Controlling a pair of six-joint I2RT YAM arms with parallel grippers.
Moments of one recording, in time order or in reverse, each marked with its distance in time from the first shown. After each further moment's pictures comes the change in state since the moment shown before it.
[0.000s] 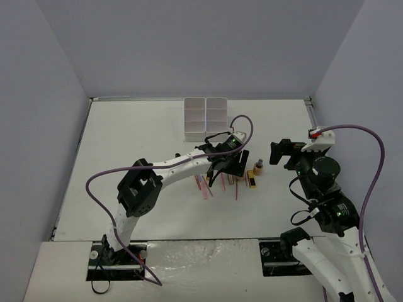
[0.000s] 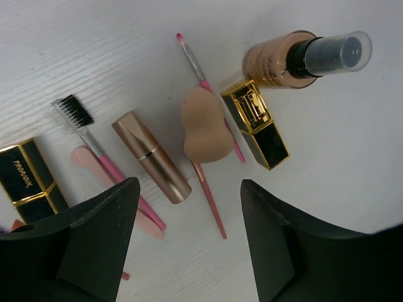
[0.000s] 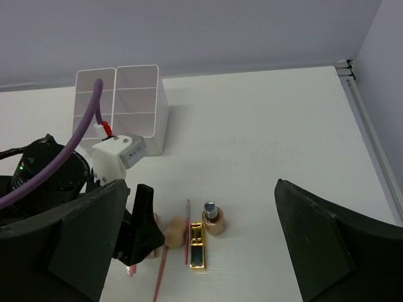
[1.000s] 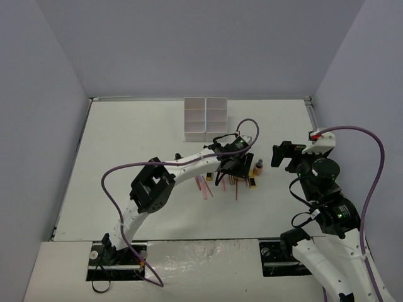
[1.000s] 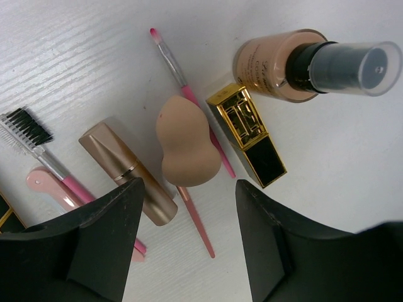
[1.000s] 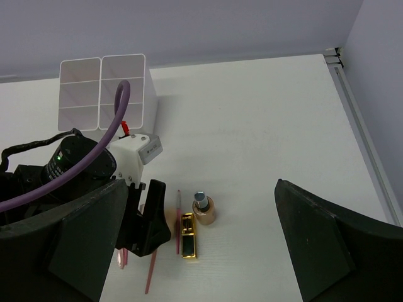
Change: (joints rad) left arm -0.014 0.155 0.160 -0.076 0.057 -0.024; right arm 0.000 -0.014 0.000 -0.053 0.033 0.000
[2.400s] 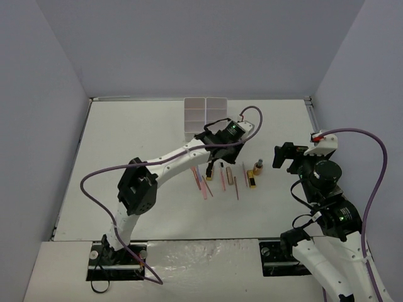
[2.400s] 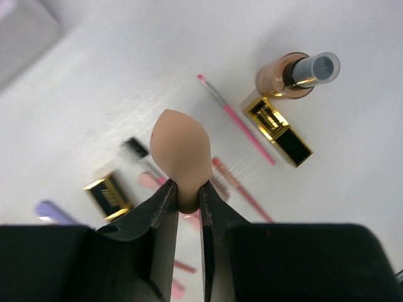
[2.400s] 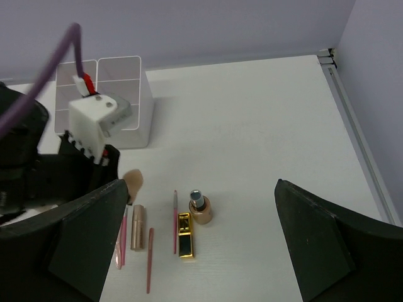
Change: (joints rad) left arm 0.044 -0.128 0.049 -0.074 -0.071 0.348; right arm 0.000 -0.020 0.000 -0.013 0.016 -0.002
